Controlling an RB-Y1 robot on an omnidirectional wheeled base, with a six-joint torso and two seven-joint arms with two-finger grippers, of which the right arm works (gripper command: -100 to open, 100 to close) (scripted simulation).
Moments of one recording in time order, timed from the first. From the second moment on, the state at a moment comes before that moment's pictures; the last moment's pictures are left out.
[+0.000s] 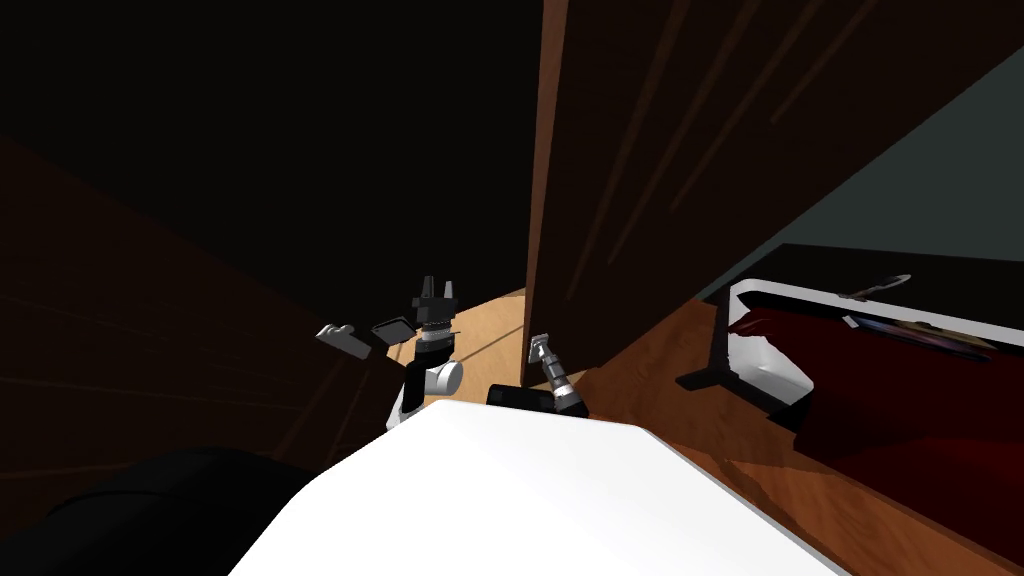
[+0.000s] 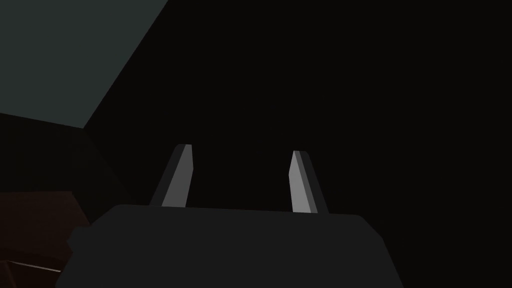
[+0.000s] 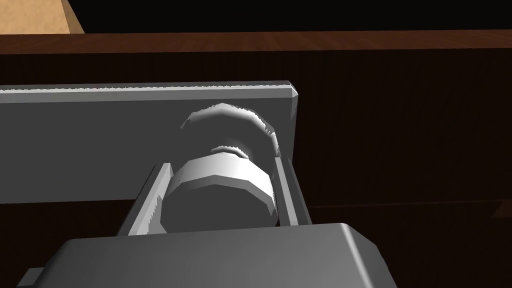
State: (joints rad) arm 0.62 -0.08 0.35 -1.74 0.50 -0.45 -0.38
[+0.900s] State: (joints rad) arm 0.54 -0.05 0.23 -1.70 0.43 -0.41 -0.33
